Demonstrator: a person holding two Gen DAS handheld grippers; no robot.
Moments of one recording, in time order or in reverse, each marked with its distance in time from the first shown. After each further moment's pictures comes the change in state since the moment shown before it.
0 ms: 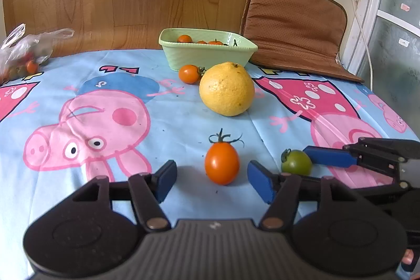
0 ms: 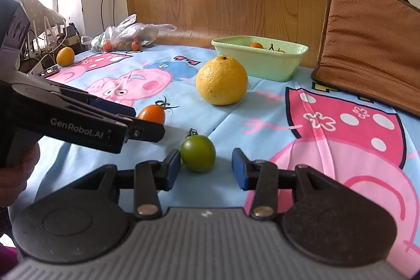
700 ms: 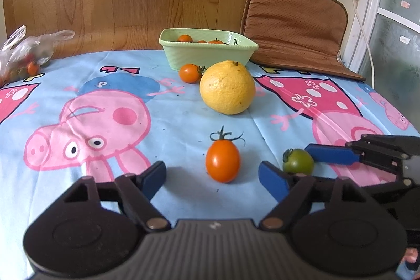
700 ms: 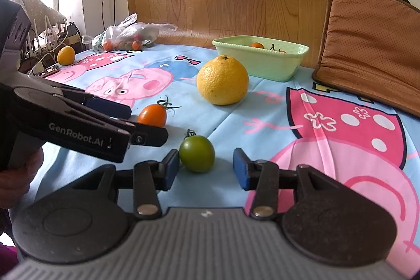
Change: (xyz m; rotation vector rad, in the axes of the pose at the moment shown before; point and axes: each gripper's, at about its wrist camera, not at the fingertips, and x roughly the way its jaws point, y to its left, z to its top) left arm 0.002 -0.002 -0.003 0.011 -0.003 0.010; right arm 0.000 0.001 0.000 -0.004 0.001 -0.002
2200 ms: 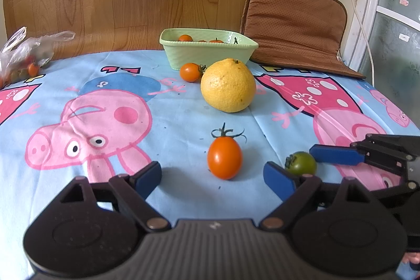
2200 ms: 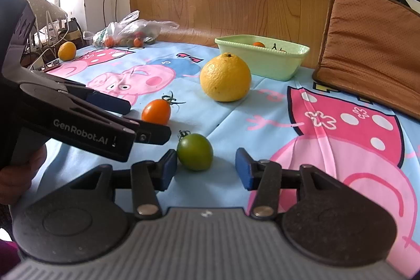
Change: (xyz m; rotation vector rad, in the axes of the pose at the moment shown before) left arm -0.002 0.002 -0.002 0.005 -0.001 0.000; right arm -0.001 0.003 -0.002 -0.014 0.003 -0.002
